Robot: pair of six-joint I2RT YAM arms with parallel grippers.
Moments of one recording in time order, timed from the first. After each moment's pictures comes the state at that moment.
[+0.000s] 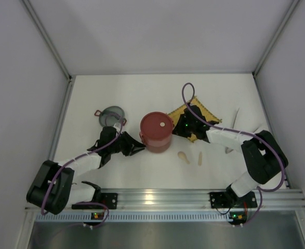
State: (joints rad) left arm -0.38 1.25 0.36 0.27 0.50 -1.20; right arm 0.58 1.56 0.86 -0.07 -0.08 0.79
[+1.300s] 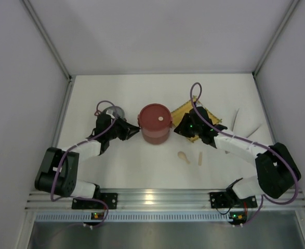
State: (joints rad) left arm -0.24 1.41 0.52 0.35 0.45 -1.19; right arm 0.60 1.40 0.80 -0.08 -0.03 0.81
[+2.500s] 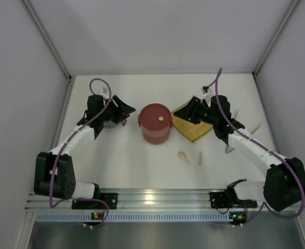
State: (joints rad) left arm -0.17 1.37 0.85 0.02 0.41 -0.86; right arm 0.39 1.25 0.83 0.07 -0.42 0.79
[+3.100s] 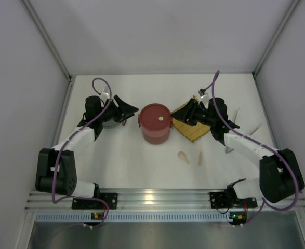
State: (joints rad) left arm -0.12 1.42 0.80 0.27 0.69 -0.92; right arm 0.38 1.34 0.76 0.27 -0.53 0.90
